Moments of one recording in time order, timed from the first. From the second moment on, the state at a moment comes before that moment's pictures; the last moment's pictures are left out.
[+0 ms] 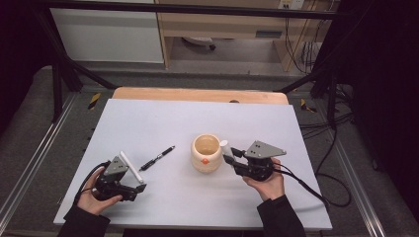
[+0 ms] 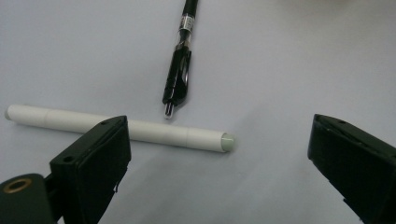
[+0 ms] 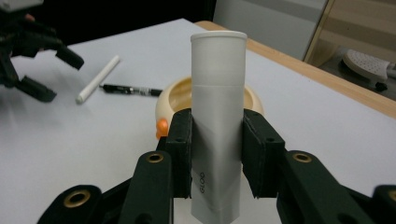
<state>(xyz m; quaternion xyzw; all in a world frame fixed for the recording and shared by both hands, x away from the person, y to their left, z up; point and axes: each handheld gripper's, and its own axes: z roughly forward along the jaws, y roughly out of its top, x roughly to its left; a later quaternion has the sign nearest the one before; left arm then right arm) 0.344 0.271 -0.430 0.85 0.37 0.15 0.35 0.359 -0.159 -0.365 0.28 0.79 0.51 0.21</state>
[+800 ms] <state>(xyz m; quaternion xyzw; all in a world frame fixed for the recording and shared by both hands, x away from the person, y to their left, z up) 0.346 0.270 -0.435 0.85 0.37 0.15 0.35 0.413 -0.104 -0.379 0.34 0.74 0.55 0.19</state>
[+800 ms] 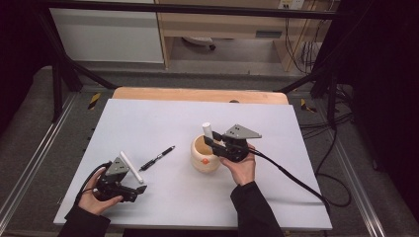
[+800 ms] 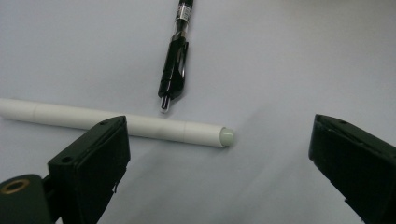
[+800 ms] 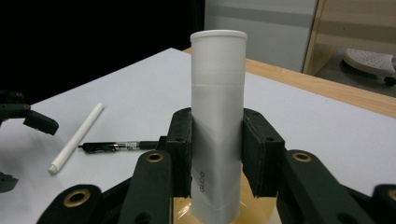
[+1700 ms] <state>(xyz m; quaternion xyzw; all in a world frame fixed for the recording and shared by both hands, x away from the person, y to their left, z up) 0.347 0.274 -0.434 0.85 0.37 0.14 0.34 0.407 -0.108 -0.388 0.32 0.75 0.55 0.18</state>
